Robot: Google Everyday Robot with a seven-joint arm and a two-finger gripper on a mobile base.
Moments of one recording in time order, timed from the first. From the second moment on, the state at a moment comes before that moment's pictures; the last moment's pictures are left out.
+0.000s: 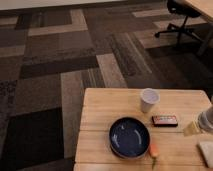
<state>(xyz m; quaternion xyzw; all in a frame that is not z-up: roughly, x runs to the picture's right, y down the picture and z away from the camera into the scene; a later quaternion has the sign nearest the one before) 0.429 0.228 0.628 -0.21 0.23 0.67 0.68</state>
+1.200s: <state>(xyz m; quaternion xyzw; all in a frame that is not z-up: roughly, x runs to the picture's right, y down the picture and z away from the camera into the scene) 0.522 0.313 0.672 -0.24 0.27 0.61 0.71</state>
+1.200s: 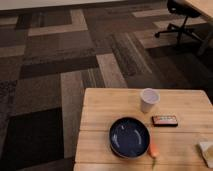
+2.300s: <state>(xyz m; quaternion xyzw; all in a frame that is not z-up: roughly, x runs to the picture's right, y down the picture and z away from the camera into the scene) 0.368 0.199 0.653 -0.26 0.22 0.48 0.81</state>
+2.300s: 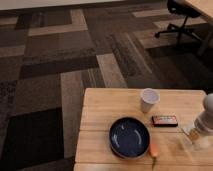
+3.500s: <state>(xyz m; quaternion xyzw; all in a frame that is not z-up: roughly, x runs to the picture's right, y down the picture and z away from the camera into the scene) 0.120 0.174 0.664 -0.30 0.02 0.18 0.94</state>
